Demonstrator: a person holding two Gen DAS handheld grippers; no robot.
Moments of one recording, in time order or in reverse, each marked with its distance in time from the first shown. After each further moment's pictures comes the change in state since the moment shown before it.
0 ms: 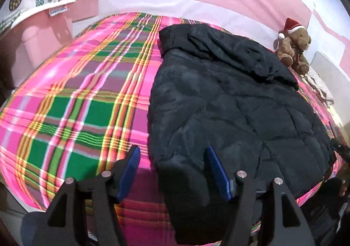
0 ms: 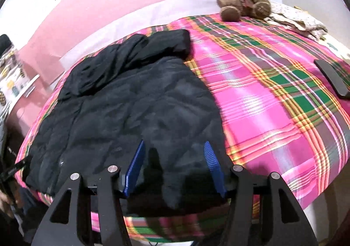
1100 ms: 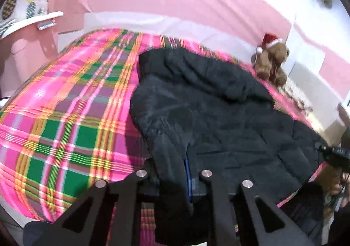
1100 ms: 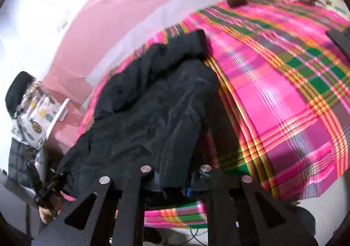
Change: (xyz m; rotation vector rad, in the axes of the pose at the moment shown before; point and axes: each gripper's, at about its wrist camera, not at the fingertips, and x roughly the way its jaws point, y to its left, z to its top) left arm -0.050 -0.006 0.018 0.006 -0.112 -0.145; right arm -0.042 -0.009 0.018 0.173 0.027 0.276
